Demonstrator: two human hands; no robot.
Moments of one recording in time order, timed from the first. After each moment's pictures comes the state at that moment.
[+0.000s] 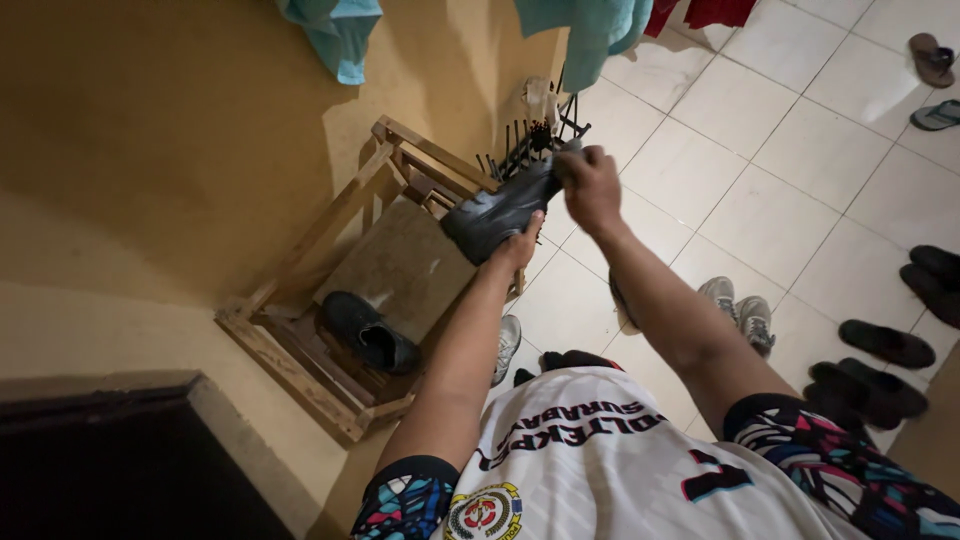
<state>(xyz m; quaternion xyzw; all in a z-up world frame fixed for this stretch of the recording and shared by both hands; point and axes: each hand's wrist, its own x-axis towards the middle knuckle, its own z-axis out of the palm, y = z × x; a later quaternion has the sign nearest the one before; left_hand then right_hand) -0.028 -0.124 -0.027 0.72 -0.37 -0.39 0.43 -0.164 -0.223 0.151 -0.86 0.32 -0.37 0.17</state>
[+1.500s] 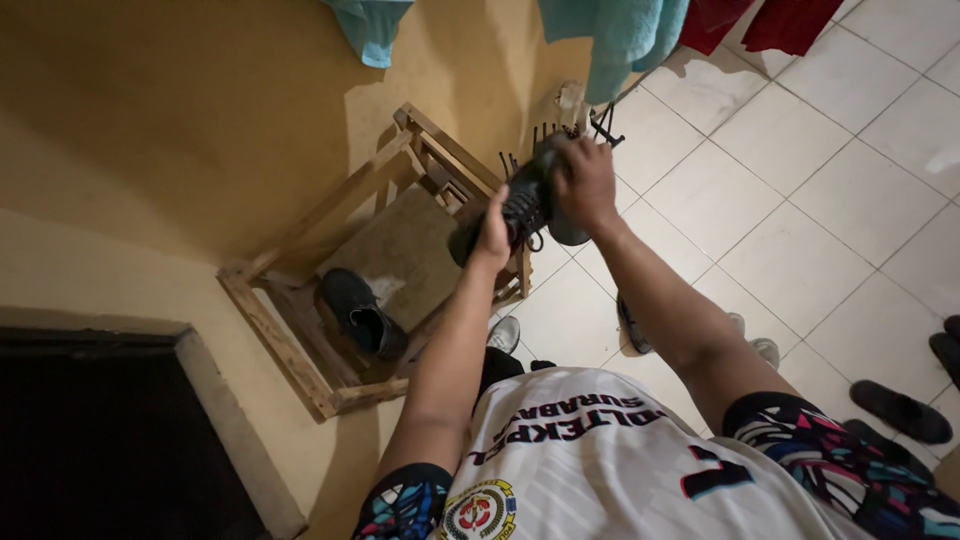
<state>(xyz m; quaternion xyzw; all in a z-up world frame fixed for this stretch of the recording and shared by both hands) -0.029 -0.112 0.085 0.48 -0.08 -0.47 0.74 -0.146 -0.256 0.169 -0.88 0.19 -0.37 0.22</state>
